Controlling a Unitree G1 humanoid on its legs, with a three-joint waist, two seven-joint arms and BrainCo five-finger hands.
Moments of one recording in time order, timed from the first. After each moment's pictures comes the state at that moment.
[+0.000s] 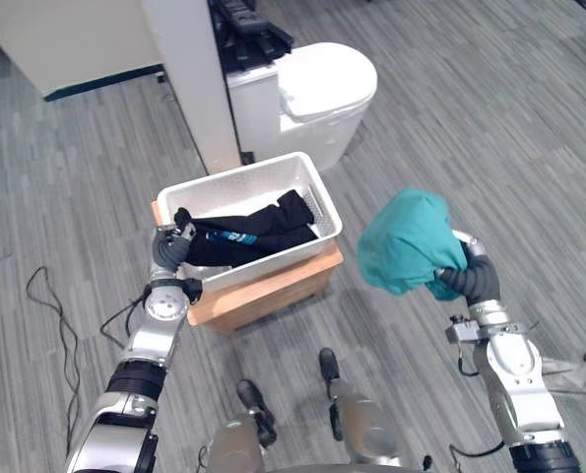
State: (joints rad) left arm -0.30 0.43 0.02 0.37 0.01 -0.08 0.36; right arm -0.10 -0.43 -0.08 -0.13 0.21 -0.16 0.03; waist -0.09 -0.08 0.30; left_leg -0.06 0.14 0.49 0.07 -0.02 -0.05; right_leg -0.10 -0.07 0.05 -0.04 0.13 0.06
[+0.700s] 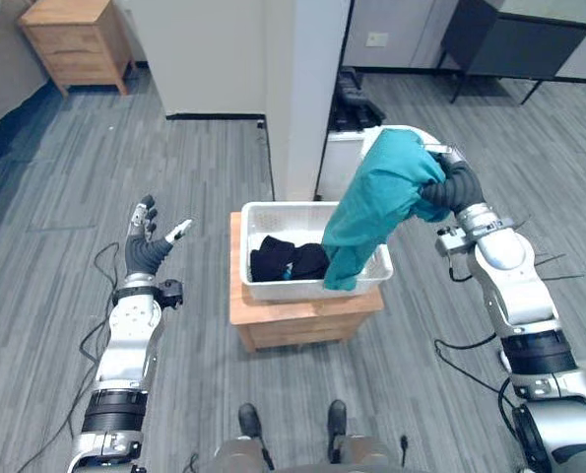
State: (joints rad) left arm -0.11 0.30 0.12 -0.02 -0.28 -0.06 0.19; right arm -0.52 -0.50 0.11 0.06 0.18 0.07 0.11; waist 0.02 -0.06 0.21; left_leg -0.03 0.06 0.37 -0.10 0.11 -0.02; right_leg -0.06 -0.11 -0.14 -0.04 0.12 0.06
